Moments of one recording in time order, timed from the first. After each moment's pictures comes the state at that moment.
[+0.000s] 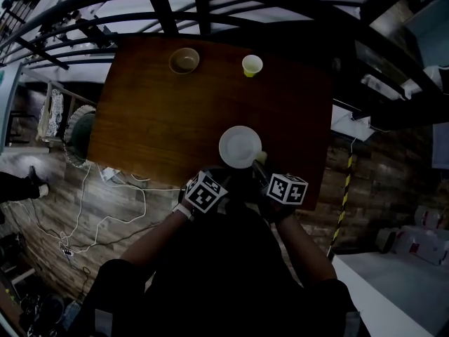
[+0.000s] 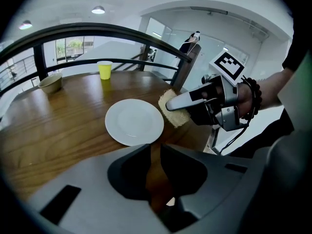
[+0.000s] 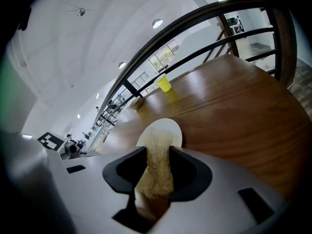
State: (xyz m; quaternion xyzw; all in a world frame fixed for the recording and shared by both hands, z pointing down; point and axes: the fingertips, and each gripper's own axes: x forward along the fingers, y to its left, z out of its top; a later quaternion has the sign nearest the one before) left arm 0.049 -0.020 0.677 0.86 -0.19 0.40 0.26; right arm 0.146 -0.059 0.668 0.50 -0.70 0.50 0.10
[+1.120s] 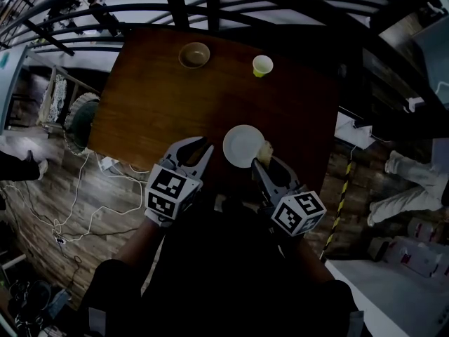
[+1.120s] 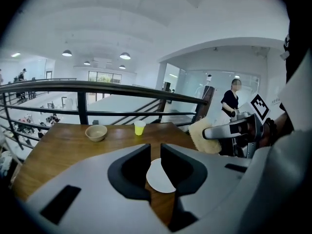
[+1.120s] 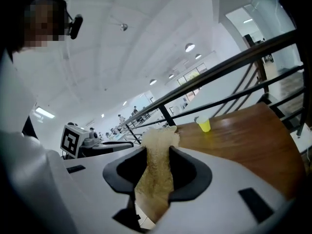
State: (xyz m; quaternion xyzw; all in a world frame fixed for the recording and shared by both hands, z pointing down) left arm -0.020 -0.112 0.497 0.89 -0.36 0.21 0.19; right arm 0.096 -0.076 0.493 0.46 -0.82 0.35 0.03
